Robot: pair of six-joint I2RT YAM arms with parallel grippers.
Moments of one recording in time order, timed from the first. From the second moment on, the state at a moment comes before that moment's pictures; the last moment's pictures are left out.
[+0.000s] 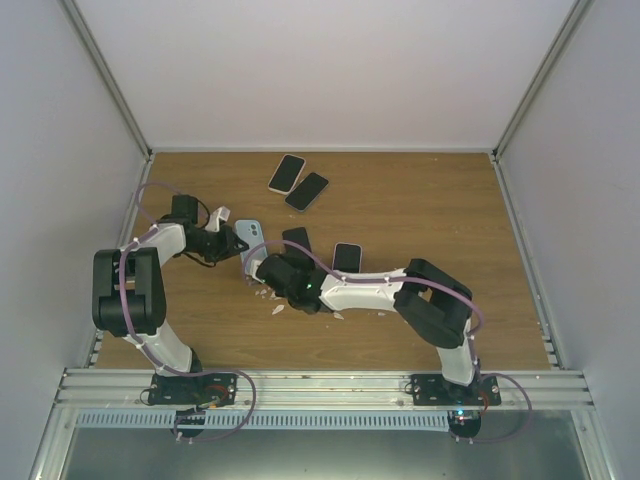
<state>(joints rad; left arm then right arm) 0.09 1.68 0.96 -0.49 0.74 -0.20 1.14 1.98 1.26 -0.13 0.62 -0.57</state>
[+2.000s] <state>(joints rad) -0.14 2.07 1.26 -0.63 0.89 -0.05 0.42 1.32 1.11 -0.32 -0.16 -0.34</state>
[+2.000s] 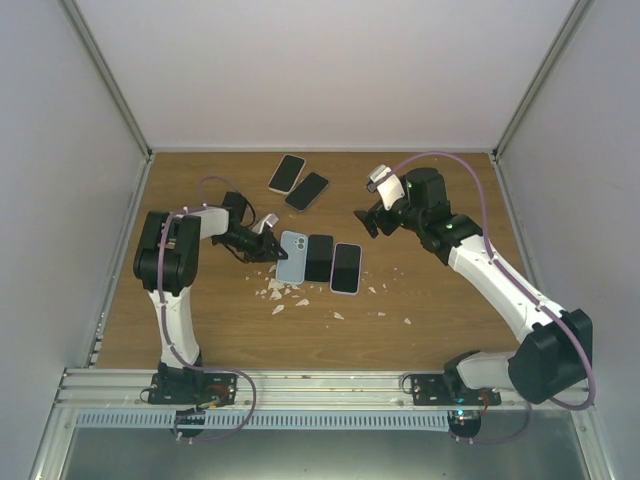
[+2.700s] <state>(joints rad) -0.07 1.88 1.00 -0.40 0.89 -0.24 0.42 1.32 1.09 -0.33 -0.17 -0.34</state>
